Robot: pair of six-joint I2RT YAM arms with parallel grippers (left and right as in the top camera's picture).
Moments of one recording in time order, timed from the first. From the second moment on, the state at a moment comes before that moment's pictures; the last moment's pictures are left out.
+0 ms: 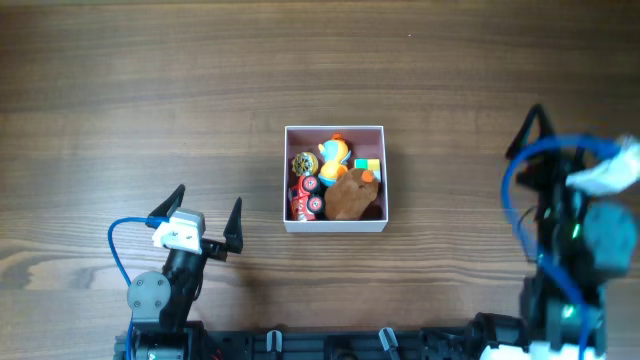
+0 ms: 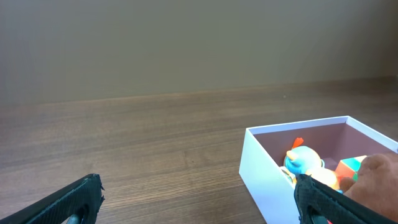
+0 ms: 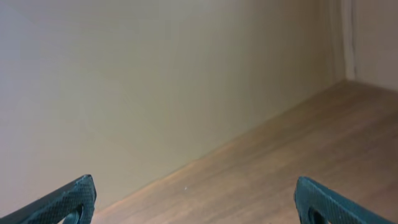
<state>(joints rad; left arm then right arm) -0.01 0.01 0.01 -0.05 0.23 -0.02 -0.15 0.55 0.55 0.00 0.03 0.44</state>
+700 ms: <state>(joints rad) -0.01 0.01 0.01 -0.05 0.23 -0.02 -0.01 0.02 0.11 0.06 -0.07 0.12</state>
